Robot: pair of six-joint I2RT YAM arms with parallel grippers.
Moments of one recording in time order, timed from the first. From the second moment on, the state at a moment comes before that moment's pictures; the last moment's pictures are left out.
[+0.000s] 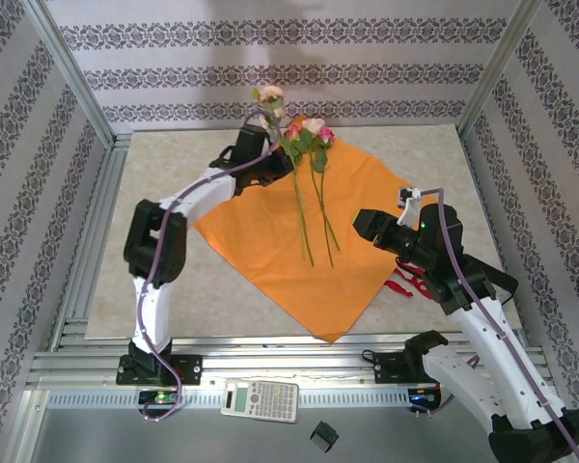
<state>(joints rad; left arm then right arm) -0.41 2.10 1.69 -0.20 0.34 -0.82 0.32 0.74 0.80 -0.44 -0.34 0.75</state>
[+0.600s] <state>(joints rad) -0.43 2.46 2.17 -0.43 0.34 -0.77 0.29 0.74 0.81 -0.66 -0.24 0.76</state>
